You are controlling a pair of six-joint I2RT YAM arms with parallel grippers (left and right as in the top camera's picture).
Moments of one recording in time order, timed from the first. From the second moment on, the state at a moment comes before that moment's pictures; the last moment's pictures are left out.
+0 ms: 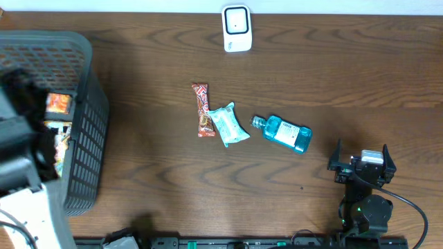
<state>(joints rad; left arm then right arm) 0.43 1.15 1.44 -1.09 -0.46 -0.99 -0.06 0.03 0.01 -0.05 0.17 -0.17</state>
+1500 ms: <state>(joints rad) 0.64 2.07 1.46 -1.12 -0.45 -2.06 -0.06 0.03 0.01 -0.05 0.17 -0.17</state>
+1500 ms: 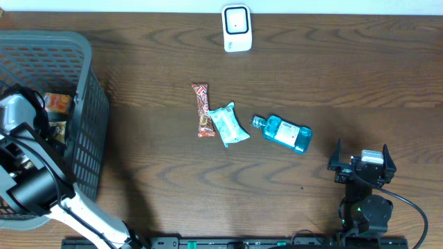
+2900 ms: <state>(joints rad) 0.26 0.89 1.45 -0.99 0.30 -1.16 -0.06 0.03 0.01 -0.05 0.17 -0.17</state>
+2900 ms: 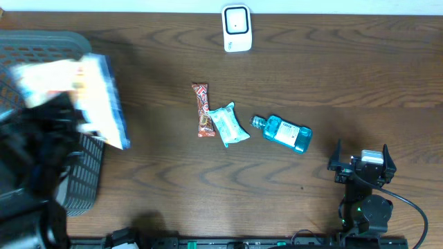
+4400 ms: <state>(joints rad) -0.66 1.97 1.38 -0.88 0.00 -1.49 -0.06 0.03 0.01 -0.05 0.17 -0.17</state>
